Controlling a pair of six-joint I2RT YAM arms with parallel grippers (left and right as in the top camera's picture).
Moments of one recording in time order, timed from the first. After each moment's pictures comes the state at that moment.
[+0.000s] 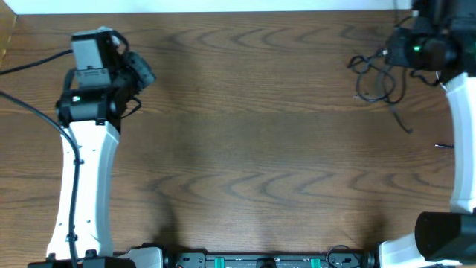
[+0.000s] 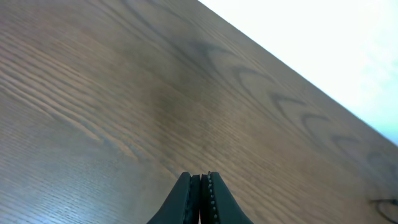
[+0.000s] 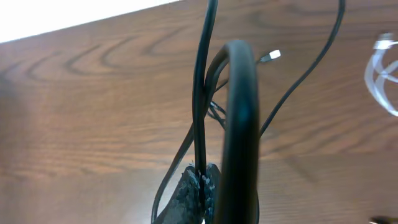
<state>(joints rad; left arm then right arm) 0.05 1.44 1.40 -0.73 0.05 -0.51 -0.10 1.68 1.85 -1.07 -0.14 0.13</state>
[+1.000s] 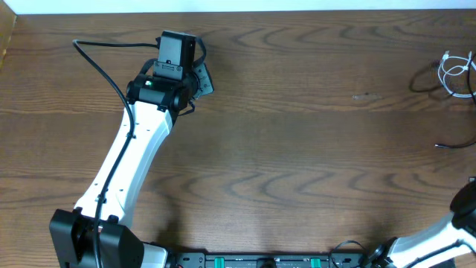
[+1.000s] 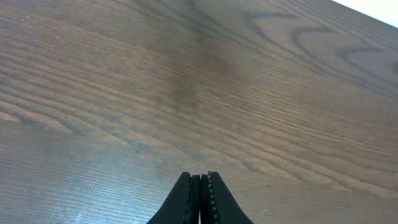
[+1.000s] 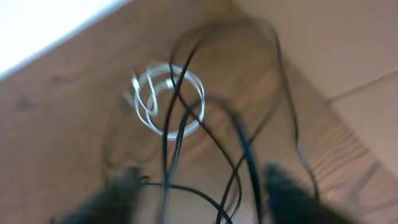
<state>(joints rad) -0.25 1.58 1.40 -0.73 -0.05 -0.50 -0.68 1.92 1.97 -0.94 -0.07 0.00</state>
